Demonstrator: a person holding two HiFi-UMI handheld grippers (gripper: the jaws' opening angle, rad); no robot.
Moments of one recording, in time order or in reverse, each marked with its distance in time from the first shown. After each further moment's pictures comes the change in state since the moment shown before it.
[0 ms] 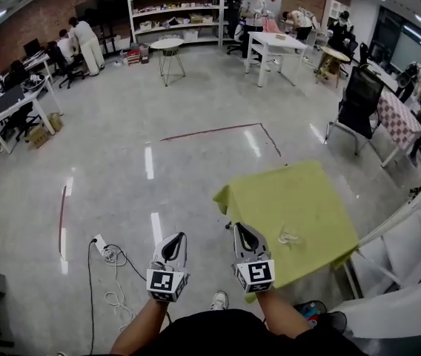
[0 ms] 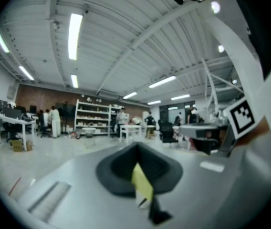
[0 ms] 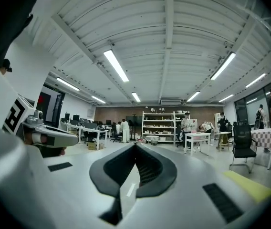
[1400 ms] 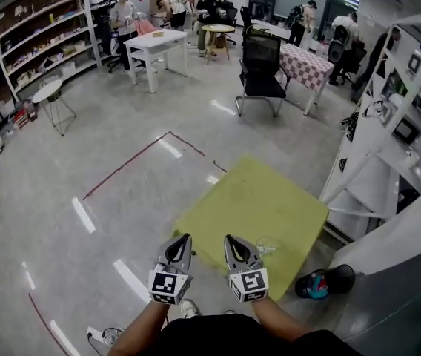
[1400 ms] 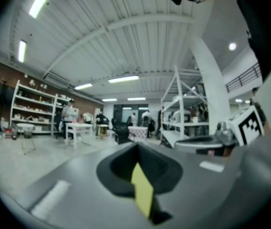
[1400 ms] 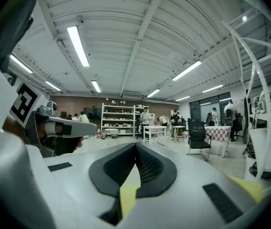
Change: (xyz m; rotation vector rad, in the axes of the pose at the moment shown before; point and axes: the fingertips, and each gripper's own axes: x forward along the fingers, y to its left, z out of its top) left arm 0.290 -0.056 0.006 0.048 0.021 -0.657; right arm 0.091 -0.168 -0.056 0.061 0.101 -0.520
